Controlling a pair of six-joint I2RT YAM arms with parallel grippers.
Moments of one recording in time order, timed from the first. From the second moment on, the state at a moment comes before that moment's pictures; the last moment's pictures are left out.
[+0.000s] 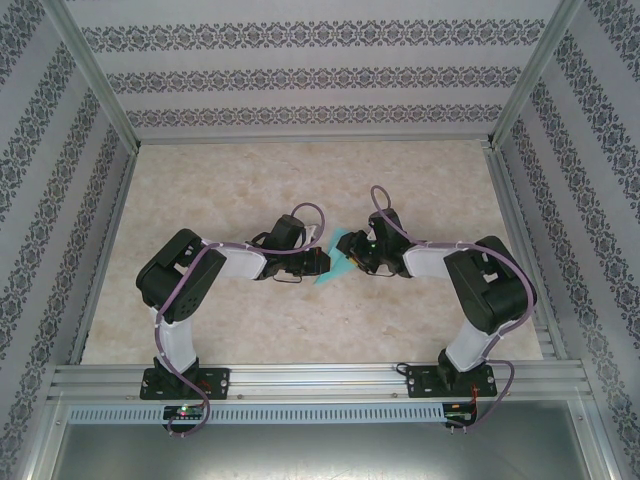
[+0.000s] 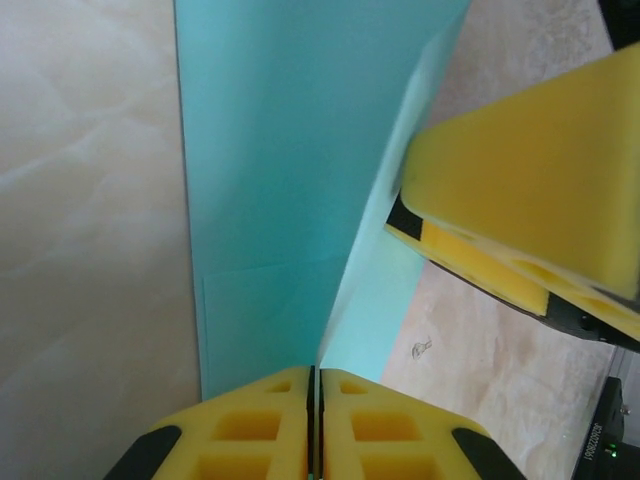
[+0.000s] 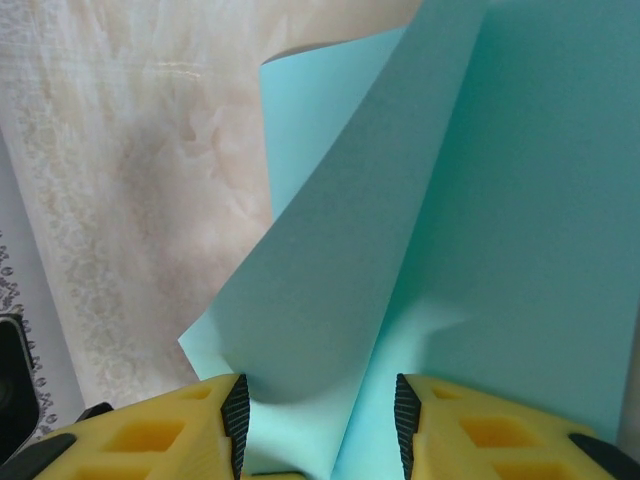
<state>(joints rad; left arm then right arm) -0.60 1.89 0.89 0.20 0.51 -0.67 0.43 1.71 0.72 0.17 -0.41 1.07</state>
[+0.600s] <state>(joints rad) -0.53 1.75 0.85 0.19 0.52 -0.69 0.44 1.75 0.82 0.01 -0.40 1.04</state>
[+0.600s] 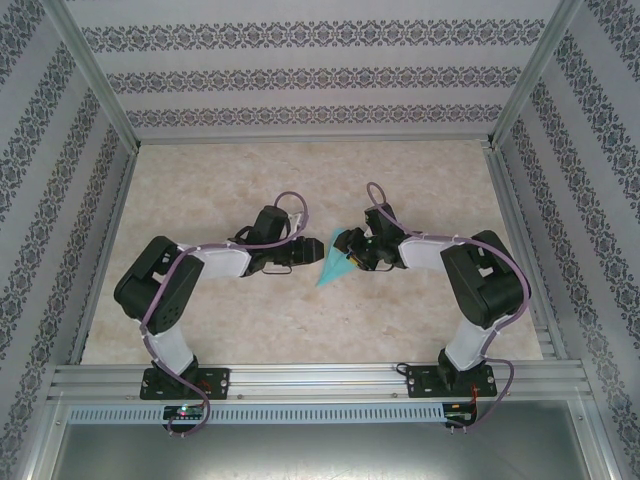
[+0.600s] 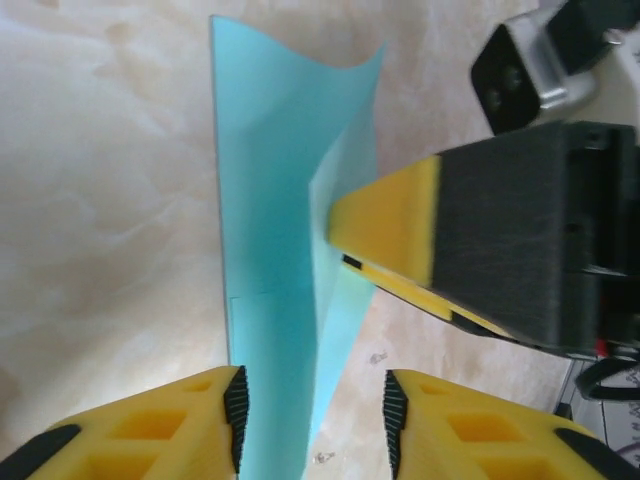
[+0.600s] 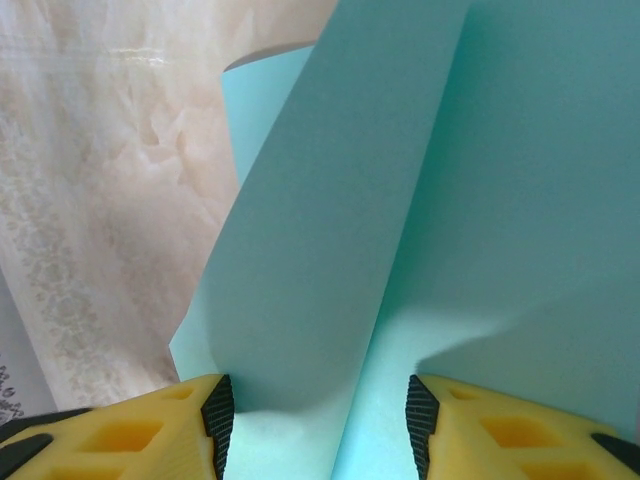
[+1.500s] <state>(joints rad) -0.56 1.90 0.95 0.14 0.61 -0.71 0.46 1.80 0.93 -0.15 -0.35 1.00</state>
